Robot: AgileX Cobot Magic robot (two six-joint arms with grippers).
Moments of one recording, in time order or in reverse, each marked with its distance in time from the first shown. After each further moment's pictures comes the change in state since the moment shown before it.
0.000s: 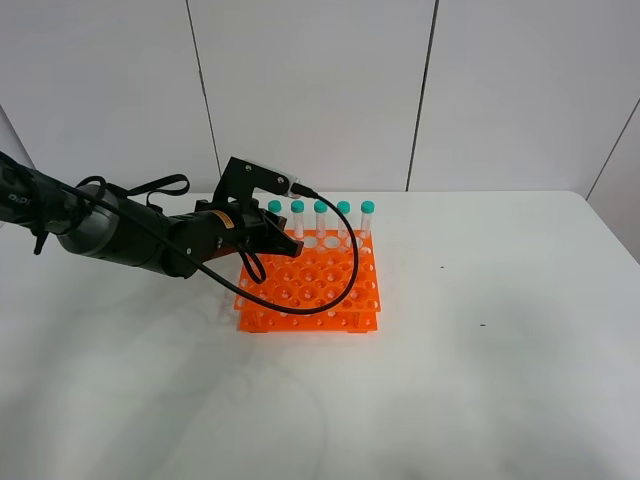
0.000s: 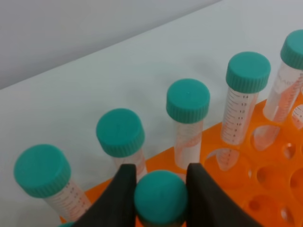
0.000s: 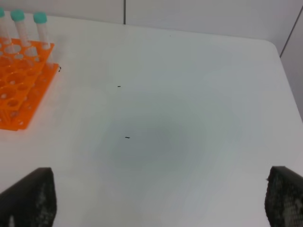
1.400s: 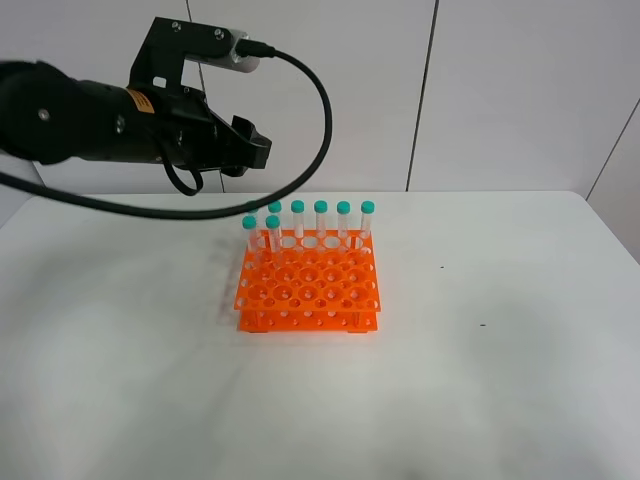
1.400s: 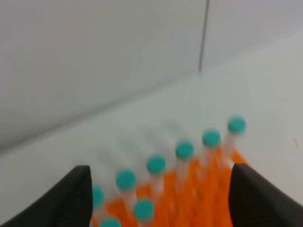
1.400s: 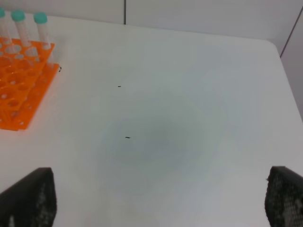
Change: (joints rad) left arm 0.013 -0.497 -0.101 0.026 0.656 -0.056; right arm 0.000 0.000 0.000 0.000 0.000 0.000
